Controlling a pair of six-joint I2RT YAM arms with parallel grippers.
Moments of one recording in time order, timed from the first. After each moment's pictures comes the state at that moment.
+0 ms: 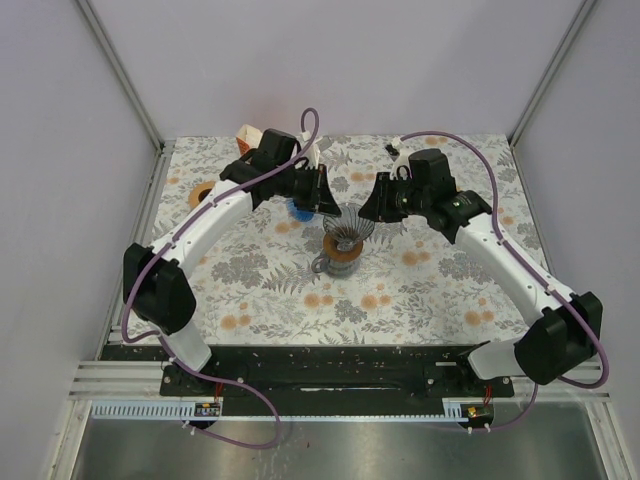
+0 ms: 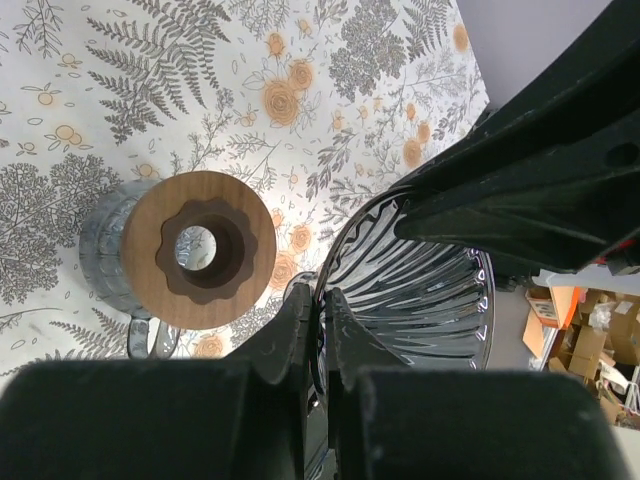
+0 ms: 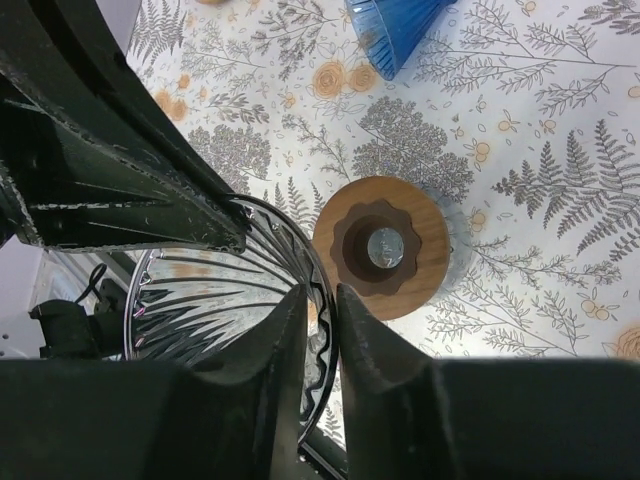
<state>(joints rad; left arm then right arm) -0.51 1.70 1.60 -0.65 0.65 -0.36 0.47 1.38 1.27 -0.47 -0.38 0.42</state>
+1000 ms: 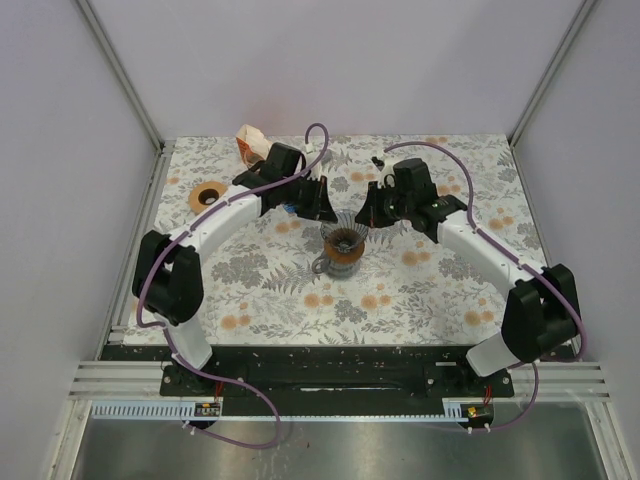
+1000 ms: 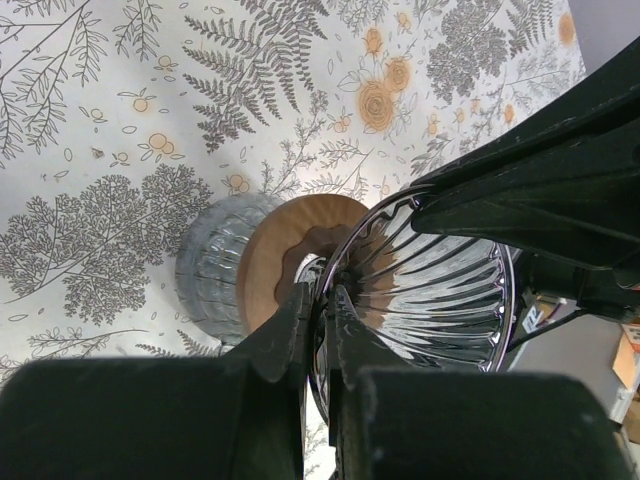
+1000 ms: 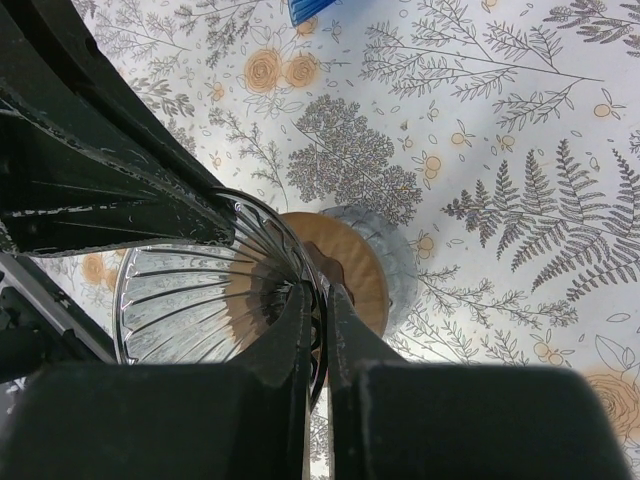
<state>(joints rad) -0.50 1.77 1.48 -0.50 0.58 -0.28 0.47 1.51 1.19 -0.33 -0.30 0.31</state>
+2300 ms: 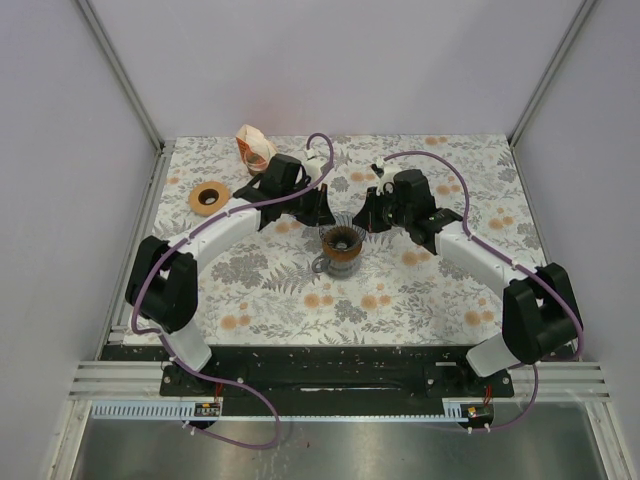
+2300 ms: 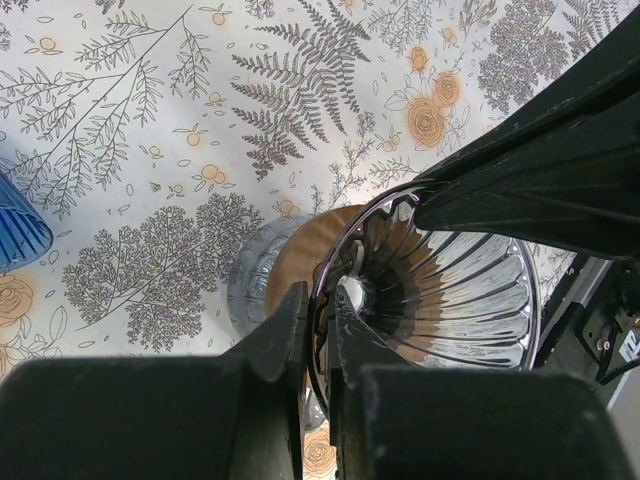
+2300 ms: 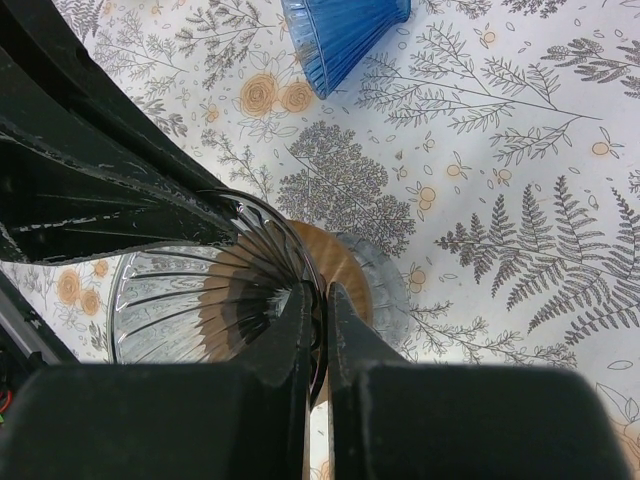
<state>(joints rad) -0.53 1.72 1.31 -0.30 0.47 -0.17 0.48 1.51 1.04 -0.09 -0.30 0.29</state>
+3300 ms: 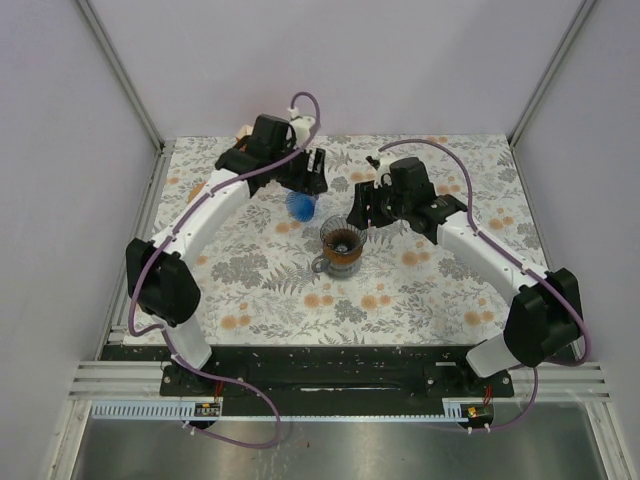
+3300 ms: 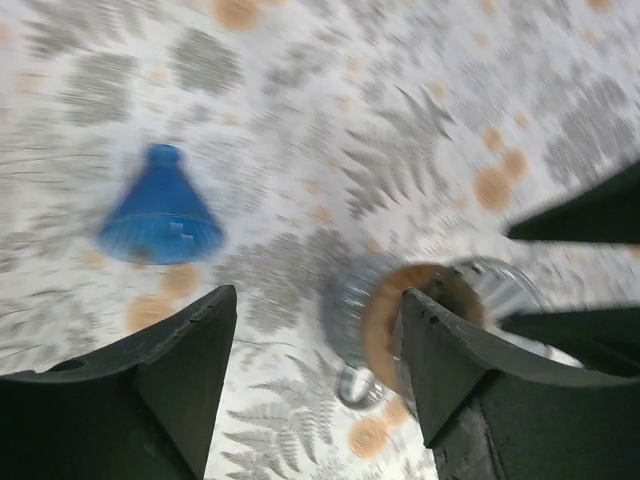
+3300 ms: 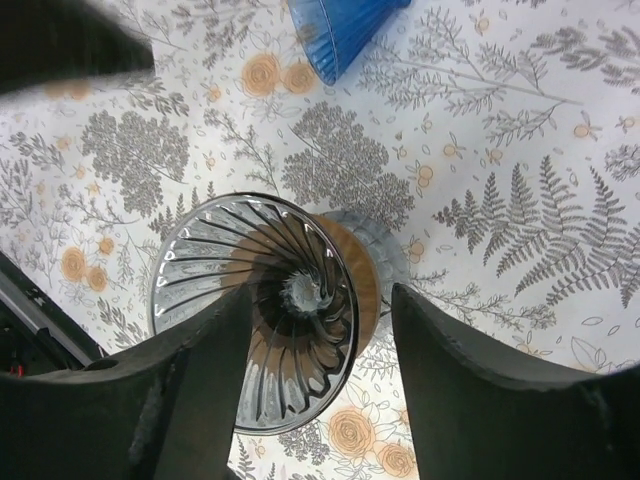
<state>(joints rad) -0.49 1.75 1.68 -0.64 0.34 -0.09 0.50 1.50 1.20 -0.35 -0.26 0.26</state>
